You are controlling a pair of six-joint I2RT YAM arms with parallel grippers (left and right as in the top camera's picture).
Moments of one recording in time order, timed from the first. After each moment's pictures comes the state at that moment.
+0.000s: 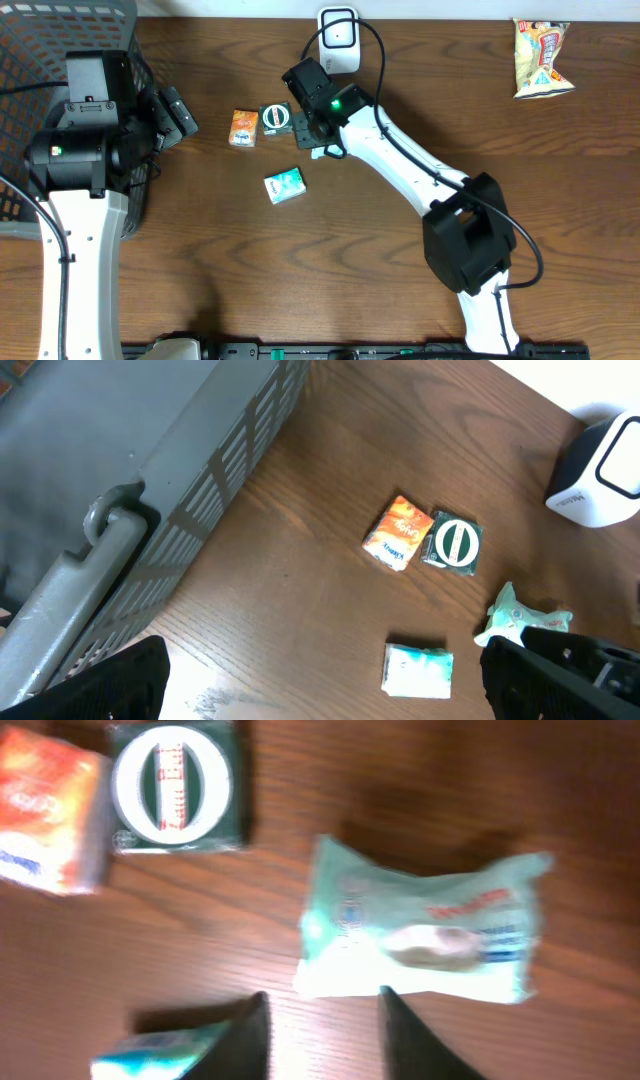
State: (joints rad) left arm 0.04 1.36 1.56 -1.15 -0.08 -0.47; right arm 0.66 2.18 1.86 -0.83 0.09 0.45
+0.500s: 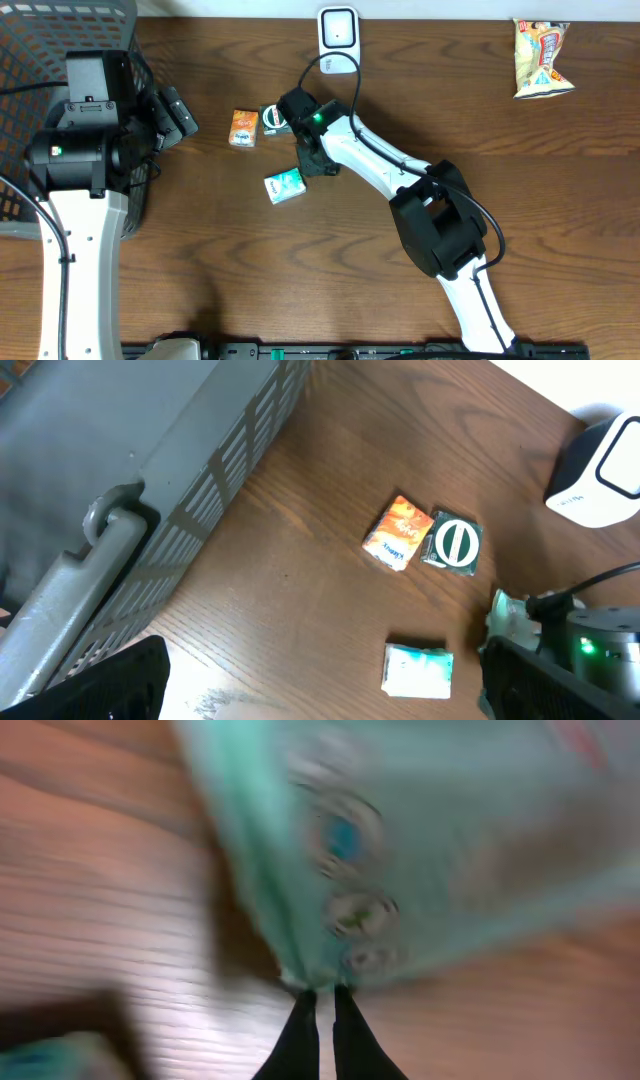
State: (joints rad) left arm 0.04 1.36 1.56 -1.15 -0.08 -0.47; right arm 0.68 2.33 1.85 -0.97 0.17 0.46
